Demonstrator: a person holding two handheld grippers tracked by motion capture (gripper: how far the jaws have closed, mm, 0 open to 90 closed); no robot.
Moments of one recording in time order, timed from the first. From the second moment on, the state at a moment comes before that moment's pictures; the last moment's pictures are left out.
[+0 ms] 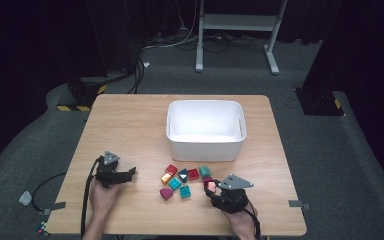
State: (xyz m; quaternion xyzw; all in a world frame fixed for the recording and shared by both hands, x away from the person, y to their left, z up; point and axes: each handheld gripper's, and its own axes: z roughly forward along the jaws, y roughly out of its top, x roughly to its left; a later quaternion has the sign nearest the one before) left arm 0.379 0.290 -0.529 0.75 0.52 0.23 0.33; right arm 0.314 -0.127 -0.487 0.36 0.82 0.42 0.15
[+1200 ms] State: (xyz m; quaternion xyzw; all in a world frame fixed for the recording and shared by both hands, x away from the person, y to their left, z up) left arm 0.379 0.291 -0.528 0.75 0.52 0.22 0.34; right arm 0.348 -0.151 -0.435 0.37 0.80 0.44 0.17
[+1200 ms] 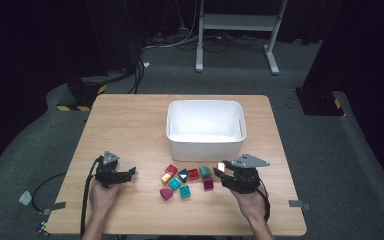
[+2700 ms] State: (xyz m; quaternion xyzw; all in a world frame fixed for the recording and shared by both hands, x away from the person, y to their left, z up) left arm 0.379 0.290 -0.528 0.76 0.52 0.22 0.33; right arm 0.396 -0.163 -0.364 0.39 0.77 0.47 0.16
